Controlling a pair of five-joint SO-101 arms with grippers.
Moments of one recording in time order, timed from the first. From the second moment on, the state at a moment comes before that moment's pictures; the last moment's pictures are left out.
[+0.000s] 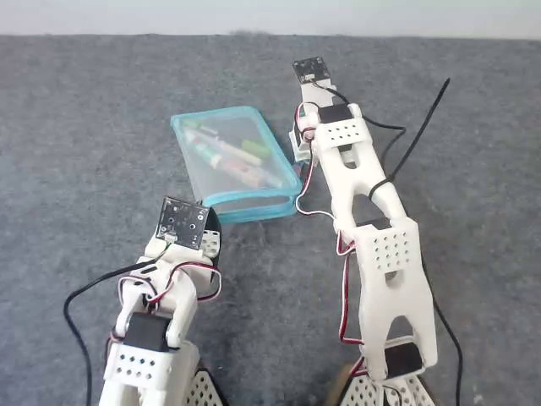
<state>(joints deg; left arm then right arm) 4.6 -90.0 91.9 41.4 -2.2 -18.5 52.4 -40.6 65.8 0.7</state>
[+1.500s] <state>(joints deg) 4.0 -90.0 92.0 41.4 -2.3 -24.3 51.1 -41.7 88.7 -7.0</state>
